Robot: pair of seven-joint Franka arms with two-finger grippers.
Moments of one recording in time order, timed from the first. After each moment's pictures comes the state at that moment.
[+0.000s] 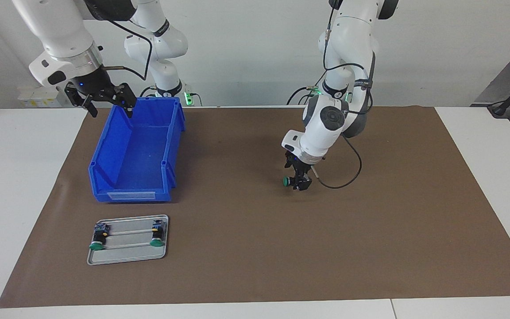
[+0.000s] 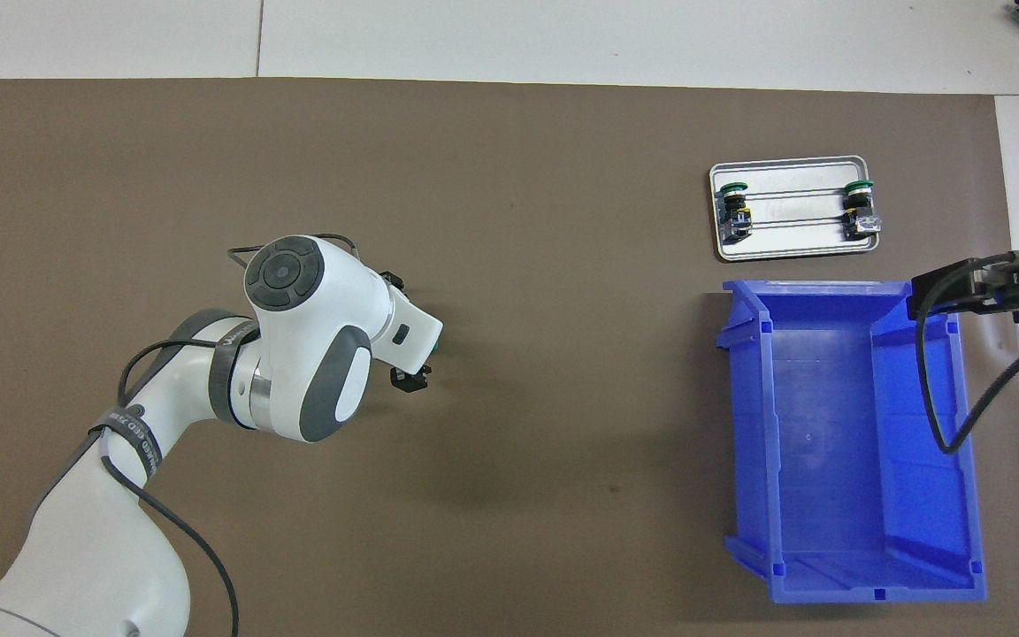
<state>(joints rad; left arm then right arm) -0.45 0.30 -0.05 -2.00 -0.26 2.33 1.04 0.14 -0.02 -0.12 -1.57 -0.01 1.49 0.07</state>
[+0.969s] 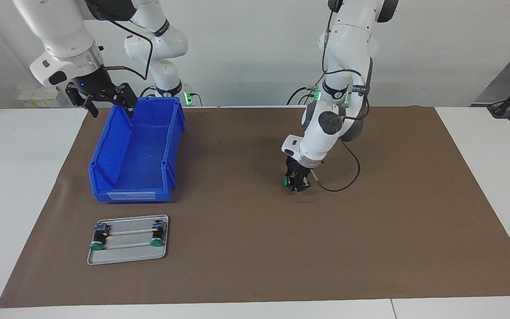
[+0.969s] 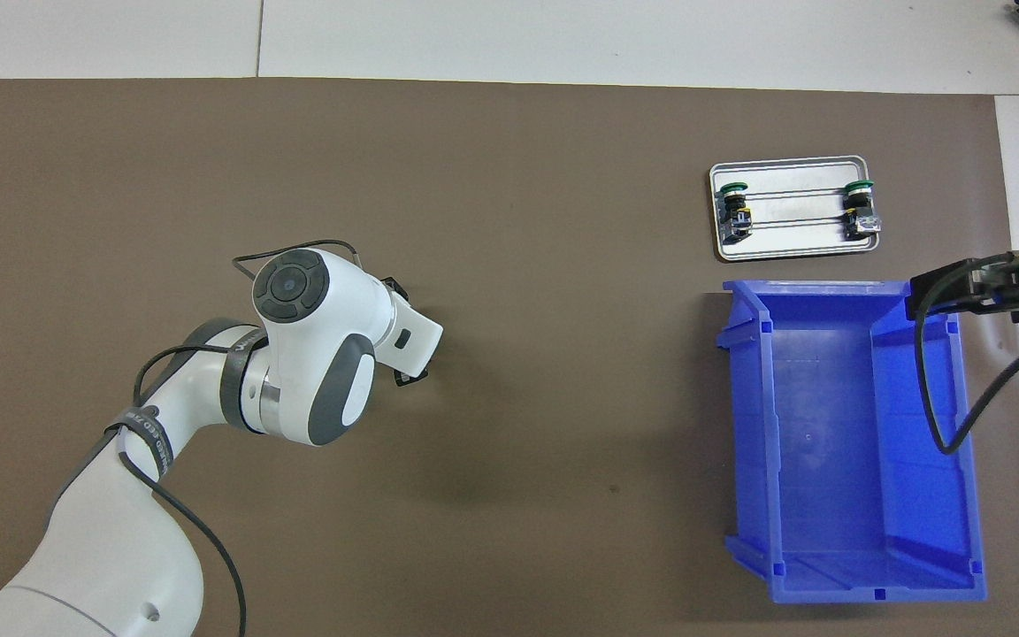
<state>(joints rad) -0.46 0.33 -0.05 -2.02 -0.26 2.40 1.04 0.14 -0.02 -0.12 -1.57 -0.01 1.49 0.07</state>
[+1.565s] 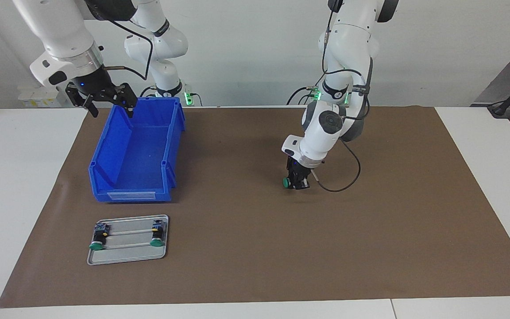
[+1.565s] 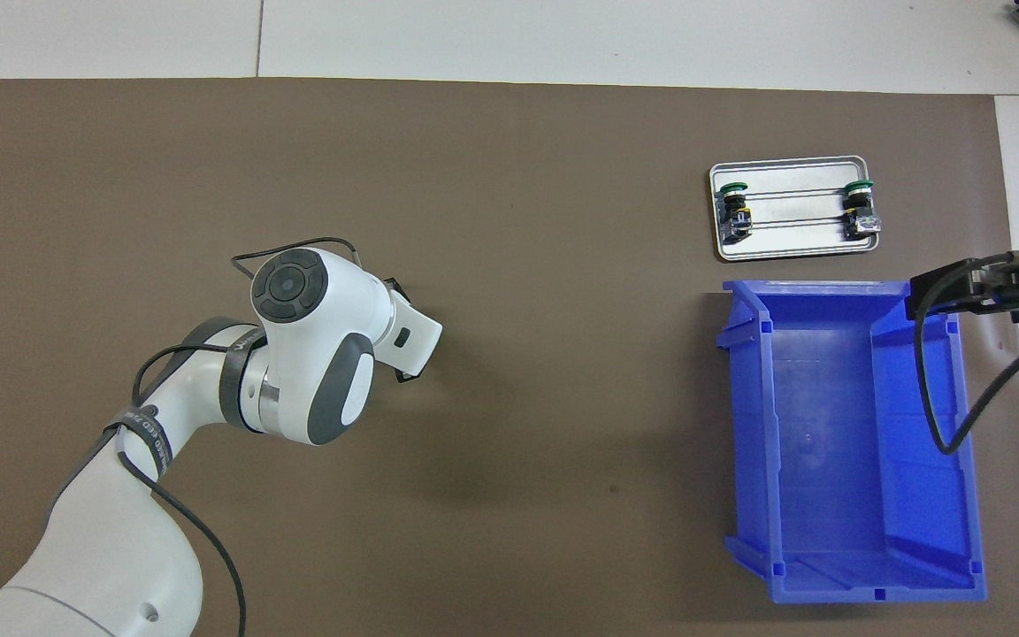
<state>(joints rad) -0.46 0.33 -0.05 -2.02 -0.26 2.41 1.04 0.14 -0.02 -0.12 -1.57 -0.01 1.49 0.07</state>
